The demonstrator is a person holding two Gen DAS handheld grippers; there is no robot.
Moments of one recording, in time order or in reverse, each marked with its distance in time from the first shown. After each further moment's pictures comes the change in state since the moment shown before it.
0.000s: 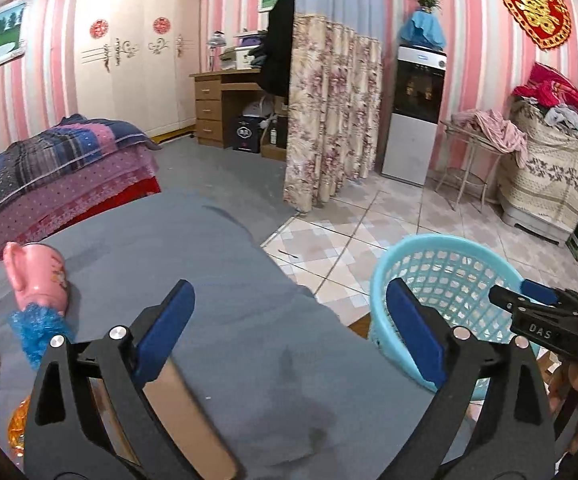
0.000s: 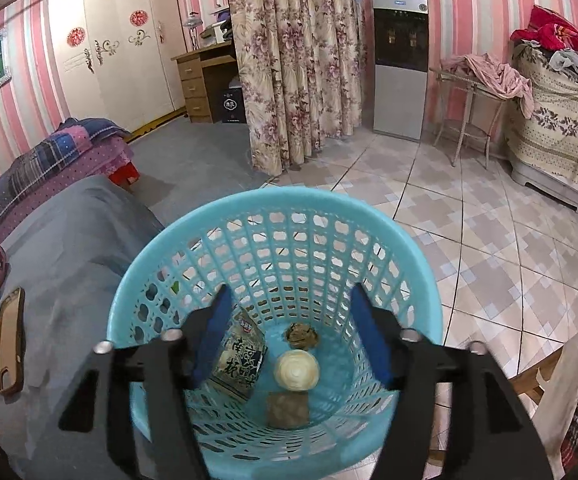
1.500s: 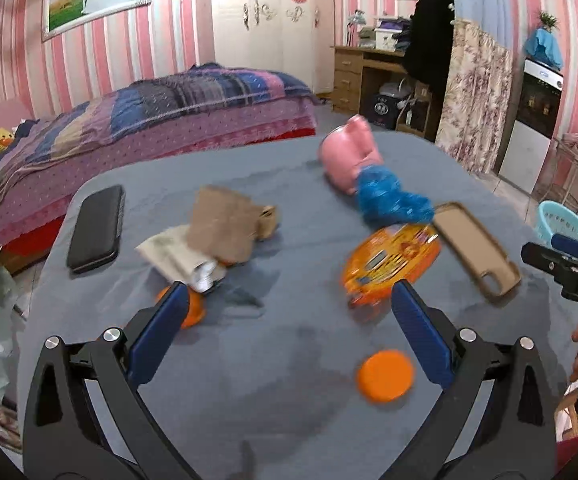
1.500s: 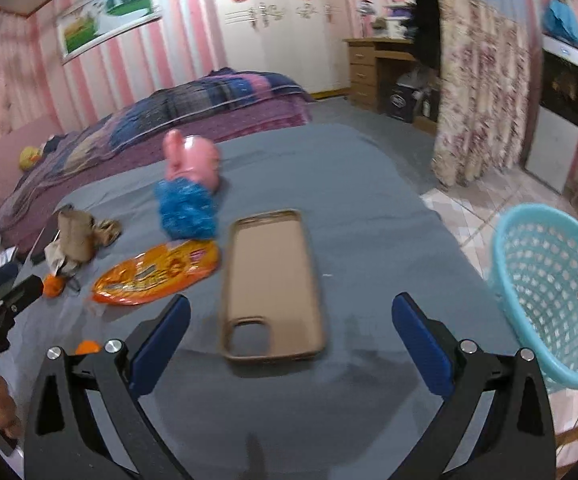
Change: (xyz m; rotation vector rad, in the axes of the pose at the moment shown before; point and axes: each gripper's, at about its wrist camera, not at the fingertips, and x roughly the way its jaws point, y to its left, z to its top) left arm -0.173 0.239 -0.121 -0.214 0.115 0.377; right arm -0.076 0.256 -0.085 -0.336 0.030 0.450
